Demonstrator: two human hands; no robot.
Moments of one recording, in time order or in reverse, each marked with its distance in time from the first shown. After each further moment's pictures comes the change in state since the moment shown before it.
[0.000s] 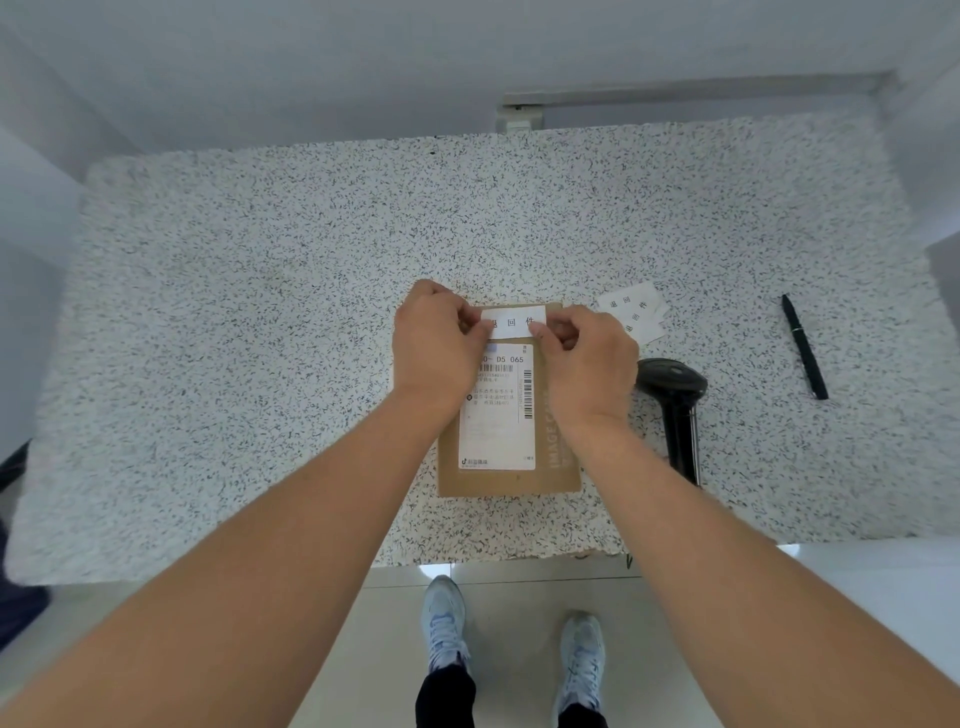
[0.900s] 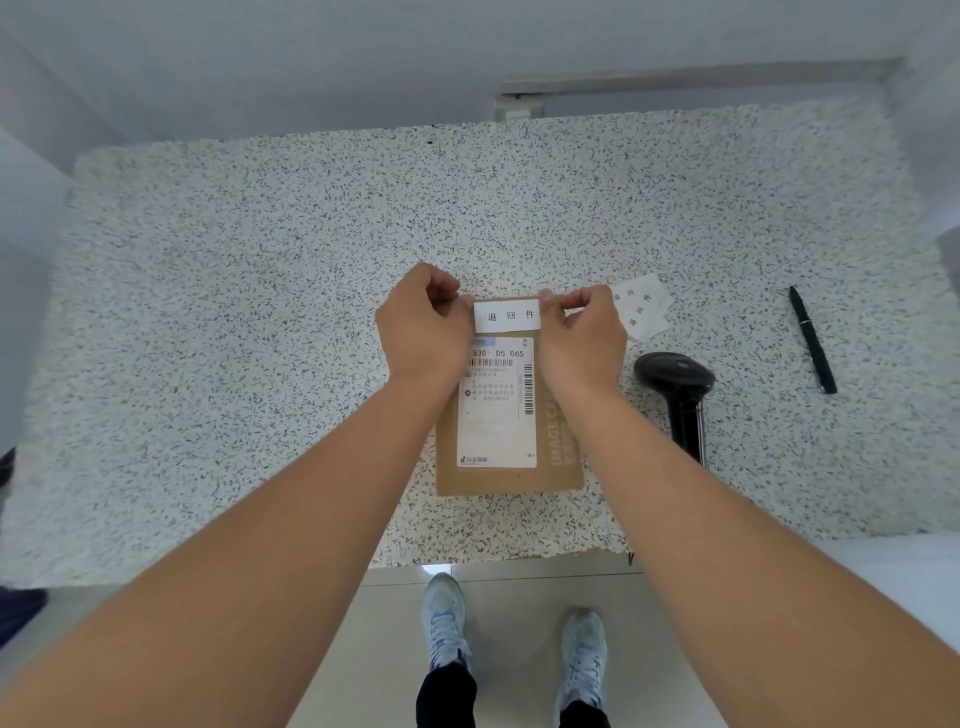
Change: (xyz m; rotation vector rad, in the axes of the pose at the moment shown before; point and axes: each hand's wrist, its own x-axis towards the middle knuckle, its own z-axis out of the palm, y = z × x) left_hand 0.003 -0.006 0.003 -0.317 0.126 -0.177; right_hand 0.017 -0.001 0.020 0.191 -0.007 0.292
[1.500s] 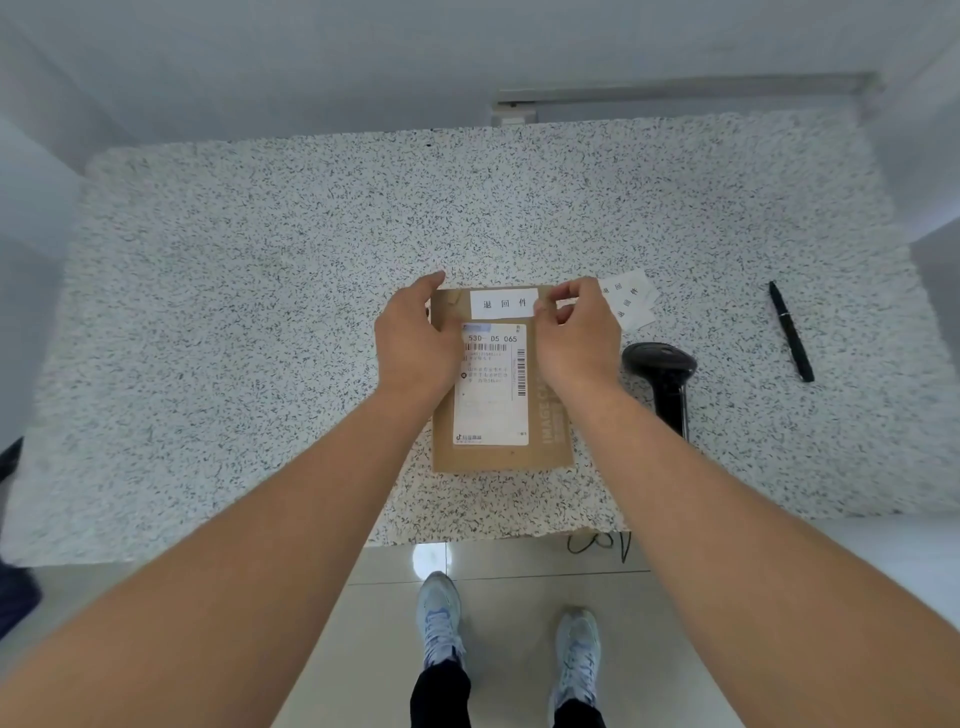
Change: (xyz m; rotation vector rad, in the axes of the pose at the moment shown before) left_hand -0.025 -0.010 -0.015 0.079 -0.107 0.052; right_hand -0.016 -0.004 -0.021 -0.050 -0.080 -0.074
